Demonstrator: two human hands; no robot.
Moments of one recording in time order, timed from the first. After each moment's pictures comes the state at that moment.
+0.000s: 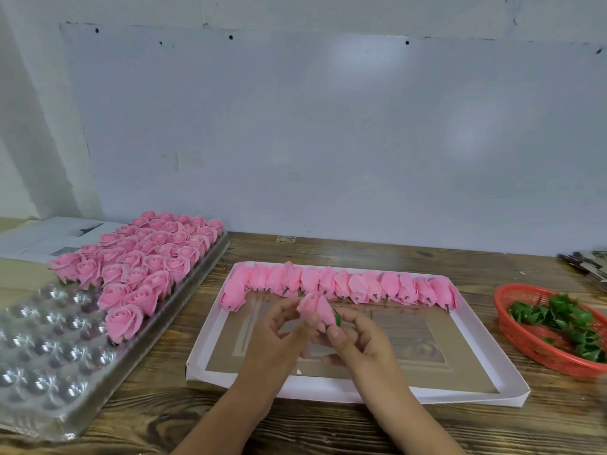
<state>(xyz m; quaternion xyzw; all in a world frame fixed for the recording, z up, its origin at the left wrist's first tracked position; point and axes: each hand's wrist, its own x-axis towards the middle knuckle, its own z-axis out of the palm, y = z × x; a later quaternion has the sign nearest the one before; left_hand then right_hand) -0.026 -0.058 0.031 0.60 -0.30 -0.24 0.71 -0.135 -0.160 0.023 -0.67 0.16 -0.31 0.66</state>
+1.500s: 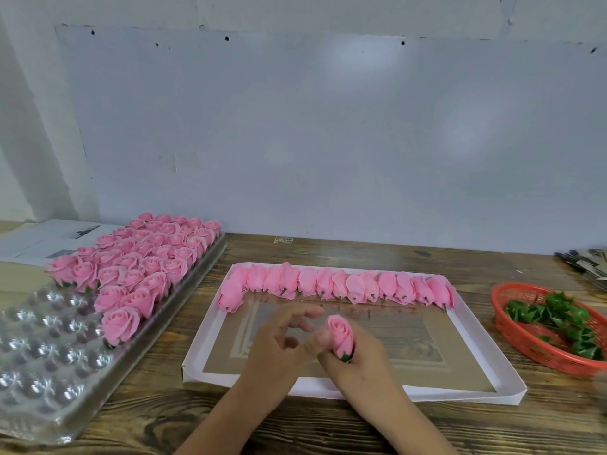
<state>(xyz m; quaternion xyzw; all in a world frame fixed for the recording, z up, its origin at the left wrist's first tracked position) -0.026 -0.061 0.025 0.61 -0.42 -0.16 0.66 -0.139 -0.161 0.020 -0.81 0.20 -0.28 0.47</state>
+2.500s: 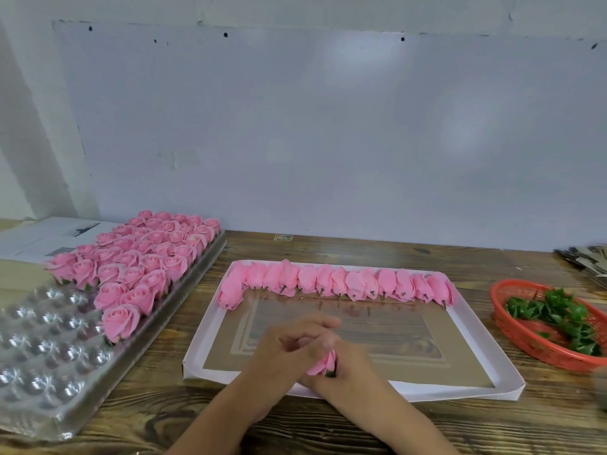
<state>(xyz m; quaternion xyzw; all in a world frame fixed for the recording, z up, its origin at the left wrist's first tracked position) -0.029 -0.051 0.035 0.57 -0.45 -0.29 0.62 -0.138 -0.150 0.025 -0.88 0.12 -0.16 0.43</state>
